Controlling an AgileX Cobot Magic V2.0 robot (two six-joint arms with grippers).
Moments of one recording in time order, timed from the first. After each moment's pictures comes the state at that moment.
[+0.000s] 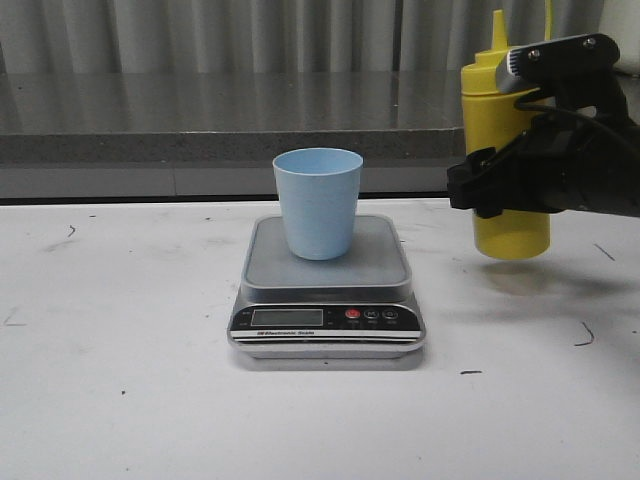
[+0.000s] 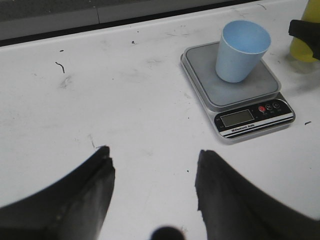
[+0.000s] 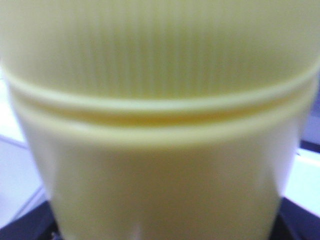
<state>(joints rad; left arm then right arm) -0.38 0.65 -0.75 0.01 0.78 -0.06 0.23 1.87 -0.70 0.02 -0.90 -0.08</state>
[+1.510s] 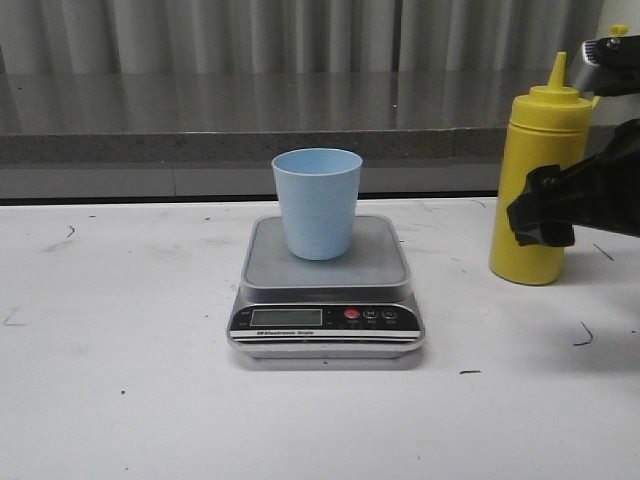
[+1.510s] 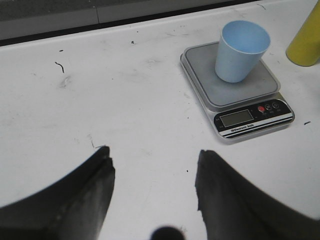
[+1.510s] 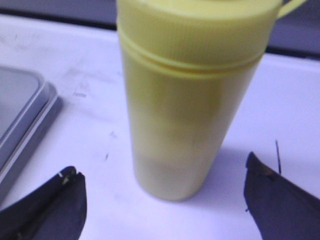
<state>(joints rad) -0.38 0.65 -0.75 0.01 0.78 -0.06 0.21 1.54 -0.53 0.12 -0.45 -0.09</state>
